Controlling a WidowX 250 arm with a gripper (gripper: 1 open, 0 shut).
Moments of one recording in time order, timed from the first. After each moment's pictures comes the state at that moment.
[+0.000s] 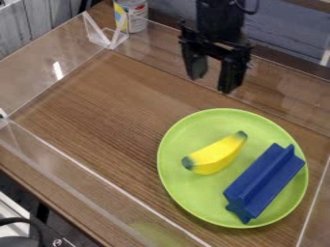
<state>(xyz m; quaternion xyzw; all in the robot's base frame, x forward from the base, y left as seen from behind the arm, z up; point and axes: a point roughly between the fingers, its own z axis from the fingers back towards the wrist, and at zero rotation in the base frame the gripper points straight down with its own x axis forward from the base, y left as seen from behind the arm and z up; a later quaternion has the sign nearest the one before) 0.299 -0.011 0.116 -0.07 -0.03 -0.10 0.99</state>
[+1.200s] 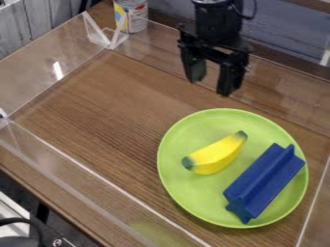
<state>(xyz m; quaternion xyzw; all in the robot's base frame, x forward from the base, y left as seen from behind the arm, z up) 0.302 -0.010 0.111 -0.06 -0.03 -0.10 0.99</state>
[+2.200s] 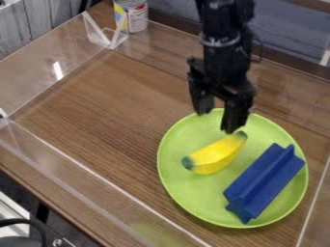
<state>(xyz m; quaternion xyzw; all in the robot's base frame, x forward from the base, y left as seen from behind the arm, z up) 0.285 -0.050 0.068 -0.07 -0.01 -0.18 0.98</state>
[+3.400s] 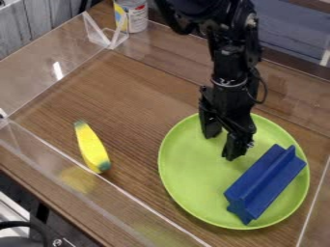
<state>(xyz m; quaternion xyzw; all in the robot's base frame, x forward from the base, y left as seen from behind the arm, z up) 0.283 -0.055 0.016 -0.06 0.01 -0.23 0.97</state>
